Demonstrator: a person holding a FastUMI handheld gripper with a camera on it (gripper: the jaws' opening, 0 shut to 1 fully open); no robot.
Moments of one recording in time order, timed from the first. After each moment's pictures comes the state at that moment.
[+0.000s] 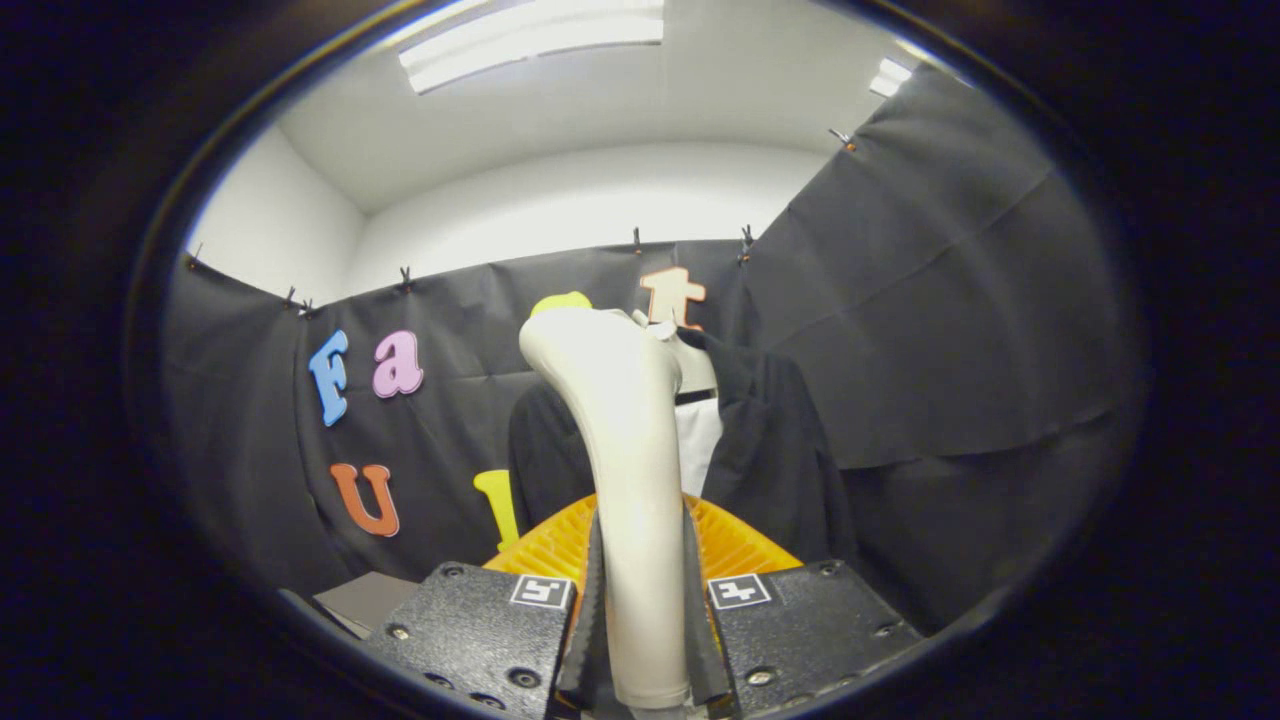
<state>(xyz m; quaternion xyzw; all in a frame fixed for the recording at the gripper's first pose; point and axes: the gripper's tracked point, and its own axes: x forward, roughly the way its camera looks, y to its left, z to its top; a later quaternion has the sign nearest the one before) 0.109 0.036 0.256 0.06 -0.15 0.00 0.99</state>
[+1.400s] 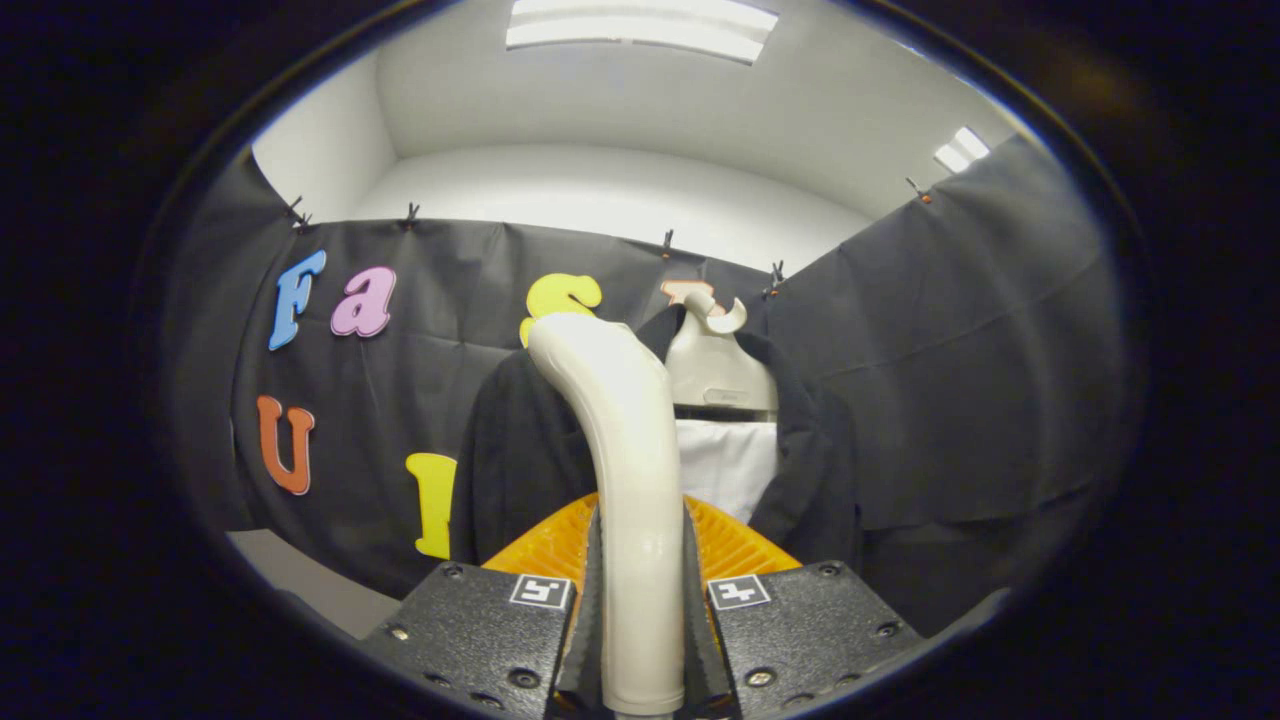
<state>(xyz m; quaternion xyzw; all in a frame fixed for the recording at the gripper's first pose) 0.234 0.075 0.257 -0.05 -0.18 -0.08 0.98</state>
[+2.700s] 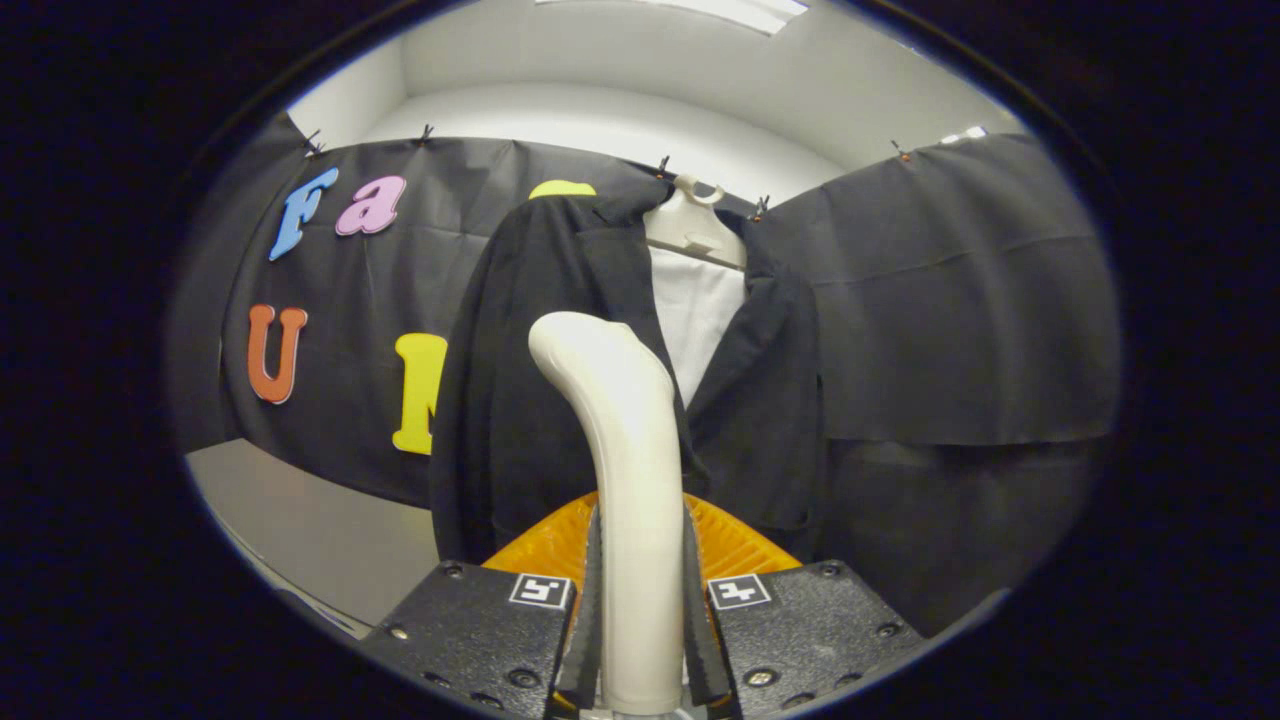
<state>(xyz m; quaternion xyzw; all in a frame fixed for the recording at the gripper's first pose) 0.208 0.047 0.096 -0.07 -0.07 -0.14 0.99</state>
